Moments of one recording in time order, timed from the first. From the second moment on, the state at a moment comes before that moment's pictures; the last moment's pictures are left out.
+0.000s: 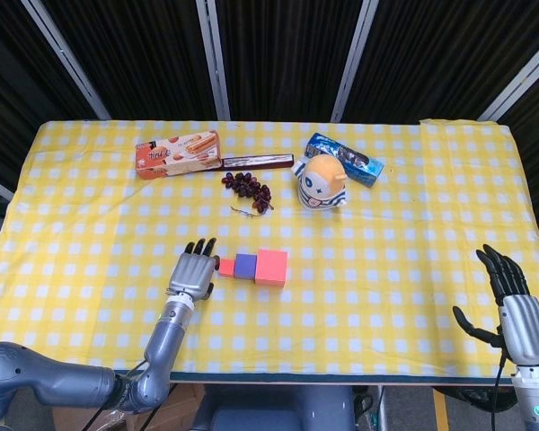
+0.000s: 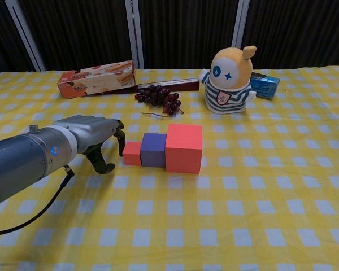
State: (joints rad) left arm -0.90 -1.77 -0.18 -1.66 0.48 1.26 0.96; right arm 0.07 -1.11 0.07 -1.64 -1.58 1.56 0.32
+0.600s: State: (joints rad) left arm -0.82 -1.65 -0.14 -1.75 0.60 1.28 0.85; right arm 0.07 -1.11 0.07 -1.64 -1.57 1.55 0.31
